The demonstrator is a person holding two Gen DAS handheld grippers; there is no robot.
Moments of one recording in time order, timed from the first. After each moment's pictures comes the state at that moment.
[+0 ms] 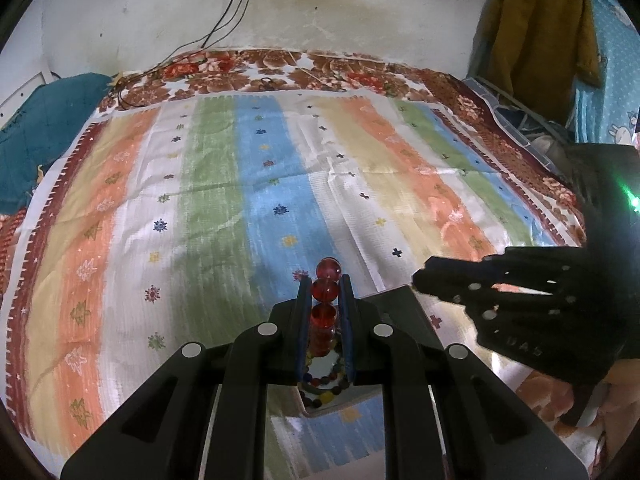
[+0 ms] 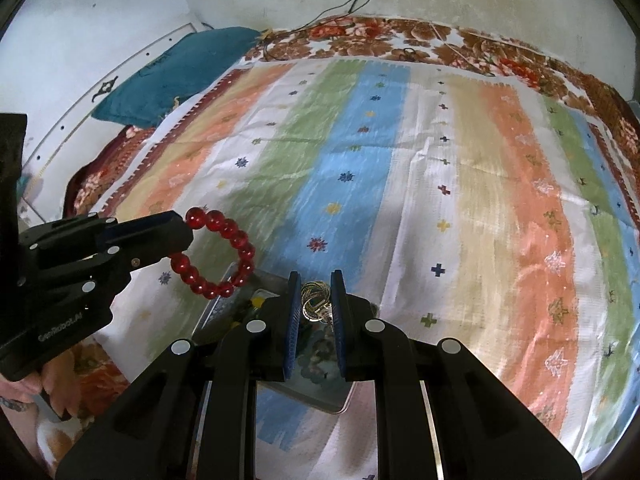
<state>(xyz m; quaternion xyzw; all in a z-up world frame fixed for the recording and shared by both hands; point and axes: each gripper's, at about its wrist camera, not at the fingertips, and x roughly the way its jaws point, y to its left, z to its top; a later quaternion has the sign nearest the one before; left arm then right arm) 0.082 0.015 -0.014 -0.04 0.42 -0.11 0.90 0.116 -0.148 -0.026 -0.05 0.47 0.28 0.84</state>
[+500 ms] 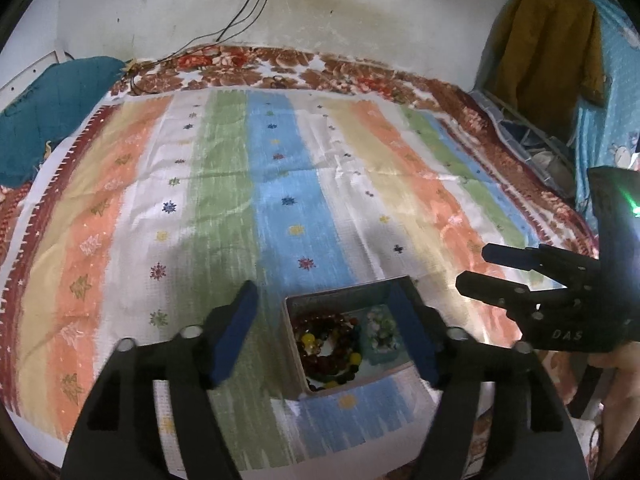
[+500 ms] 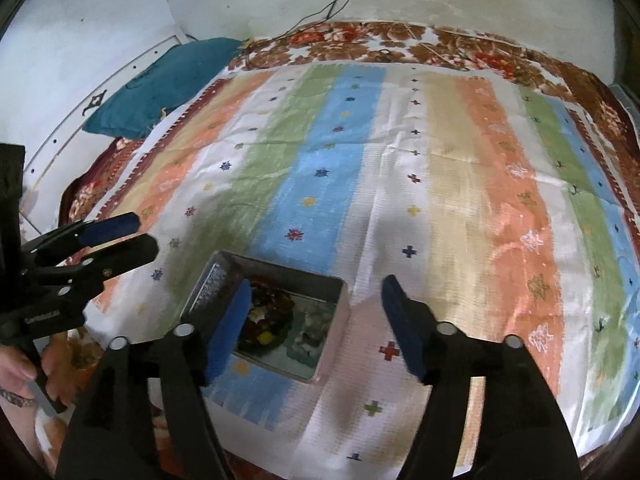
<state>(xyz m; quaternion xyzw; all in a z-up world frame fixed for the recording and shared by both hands) 0.059 0.033 -0.016 -0.08 0.41 -0.11 0.90 0.100 -0.184 -0.020 -0.04 0.45 0.24 0.86</state>
